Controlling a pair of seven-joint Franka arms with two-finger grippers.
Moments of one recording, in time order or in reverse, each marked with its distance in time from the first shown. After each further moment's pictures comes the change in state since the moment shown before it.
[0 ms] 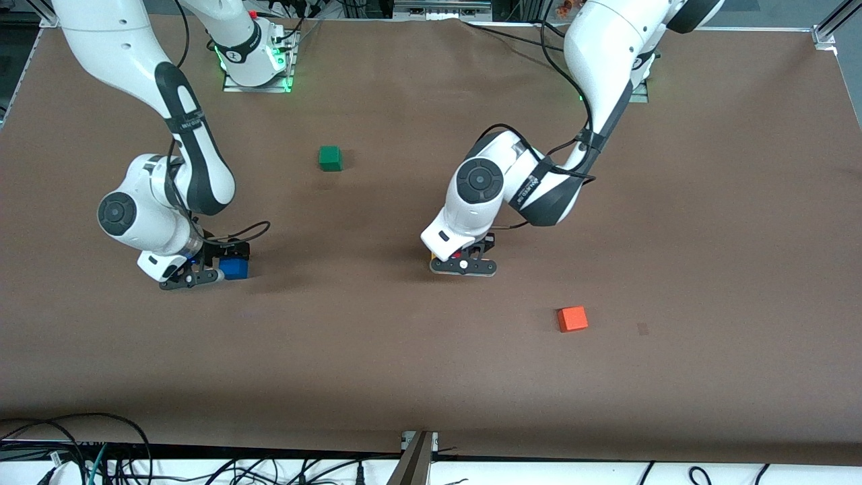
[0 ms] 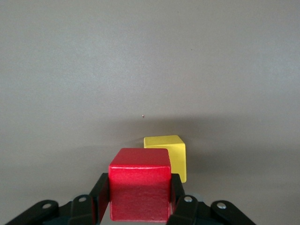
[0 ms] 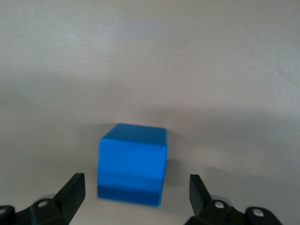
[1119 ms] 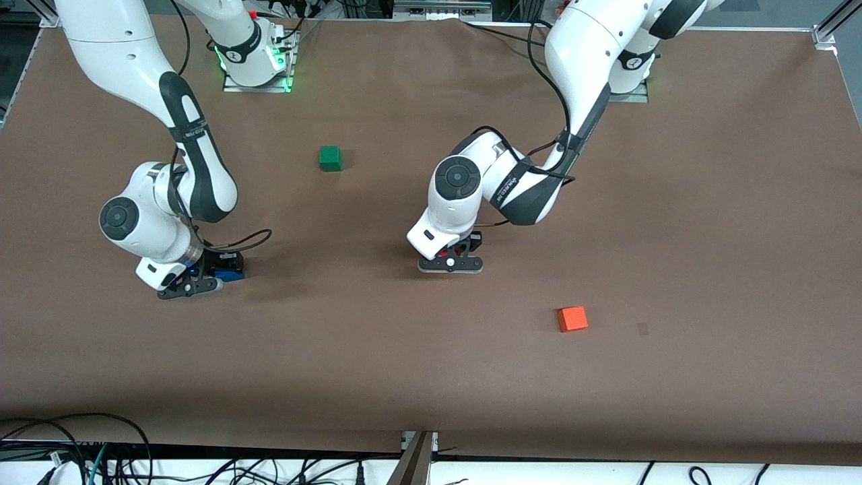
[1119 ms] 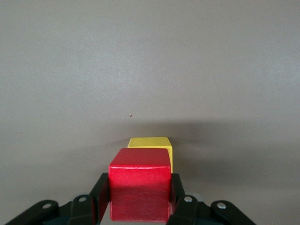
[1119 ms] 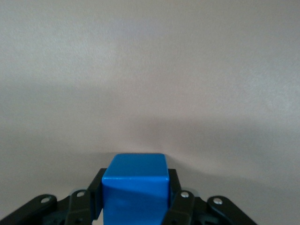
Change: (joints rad) left arm -0.058 0.053 0.038 0.053 0.000 0.000 -0.057; right arm -0.001 0.021 0.000 0.057 0.005 0.024 -0.011
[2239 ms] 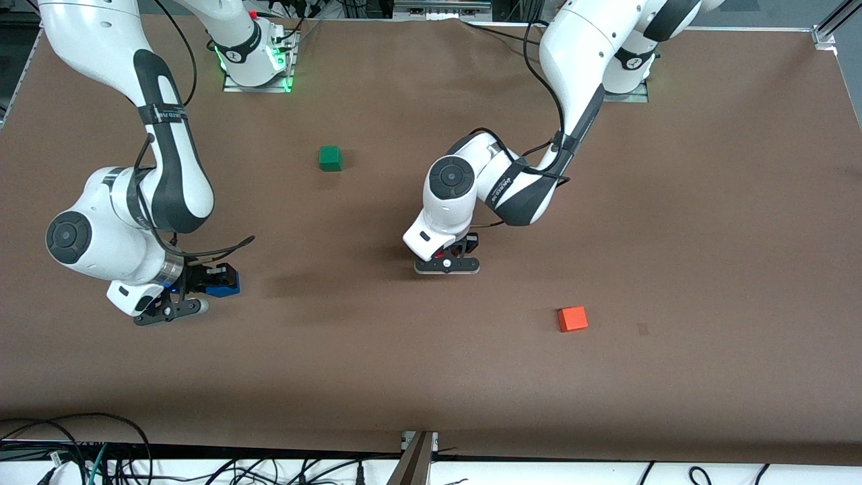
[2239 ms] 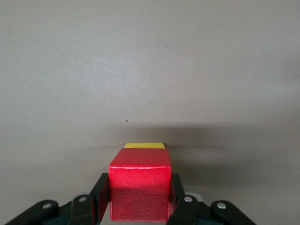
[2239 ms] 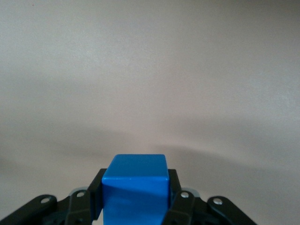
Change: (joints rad) left arm -0.027 0.023 0.024 0.037 0.000 -0.001 -0.021; right arm 0.009 0.000 0.004 0.320 0.002 -0.346 0.055
